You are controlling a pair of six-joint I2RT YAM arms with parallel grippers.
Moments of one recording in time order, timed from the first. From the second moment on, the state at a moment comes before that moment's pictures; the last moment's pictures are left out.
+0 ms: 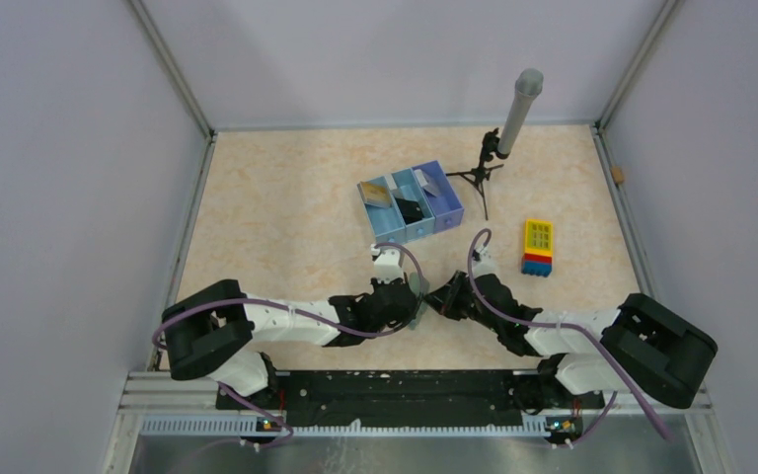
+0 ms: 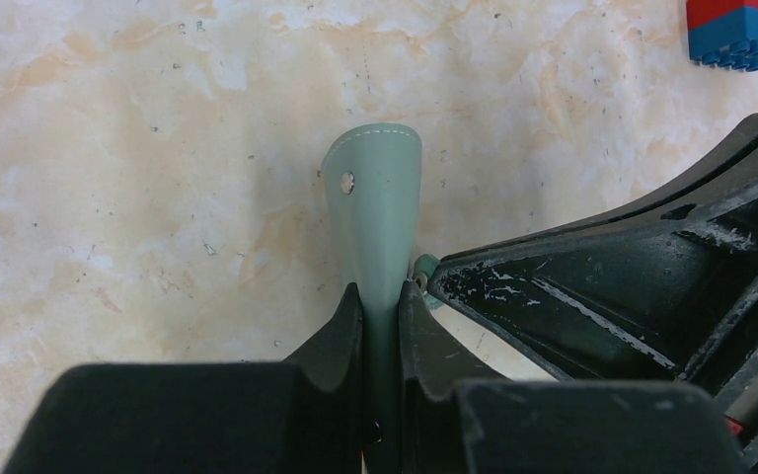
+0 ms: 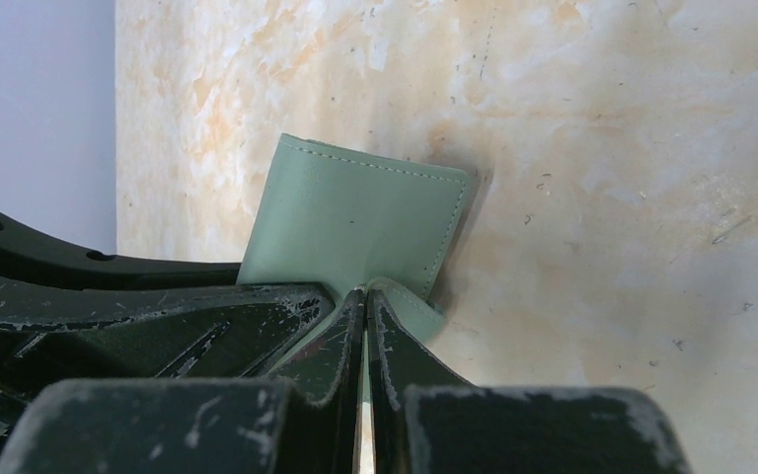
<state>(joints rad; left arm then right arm) -1.18 1.50 0.63 0.18 -0.49 -0.90 0.85 1.26 0.20 0.61 0.09 1.02</state>
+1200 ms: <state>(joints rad) -1.18 1.50 0.63 0.18 -0.50 -0.90 0.85 1.34 0.20 0.73 0.08 1.03</state>
